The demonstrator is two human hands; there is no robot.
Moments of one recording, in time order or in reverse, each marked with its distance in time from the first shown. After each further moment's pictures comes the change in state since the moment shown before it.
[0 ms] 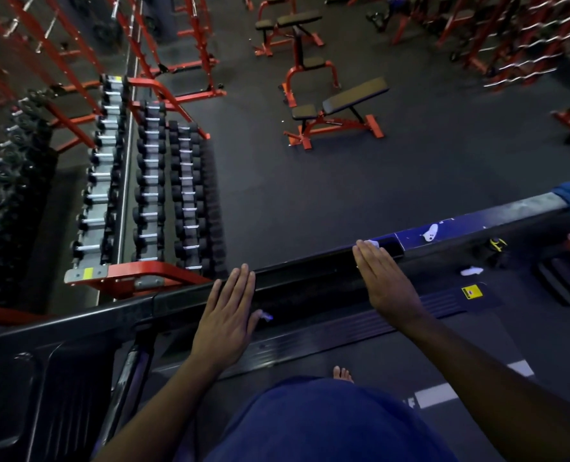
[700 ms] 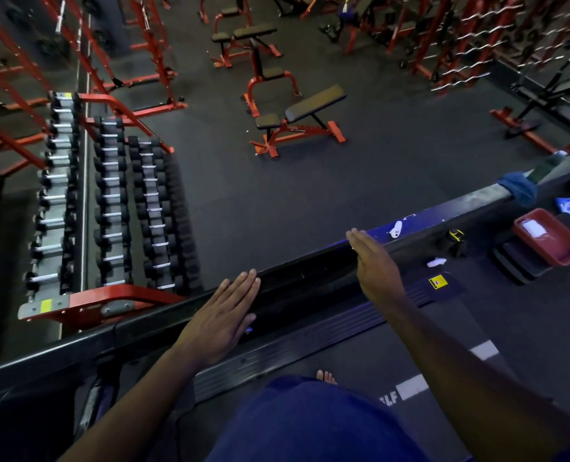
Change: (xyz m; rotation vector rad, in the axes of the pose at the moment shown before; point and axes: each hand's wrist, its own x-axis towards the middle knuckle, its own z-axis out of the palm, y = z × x) left_hand 0.051 0.007 -0.012 -0.156 -0.108 0.366; right_hand 0.009 0.028 -0.017 0.359 0.130 0.427
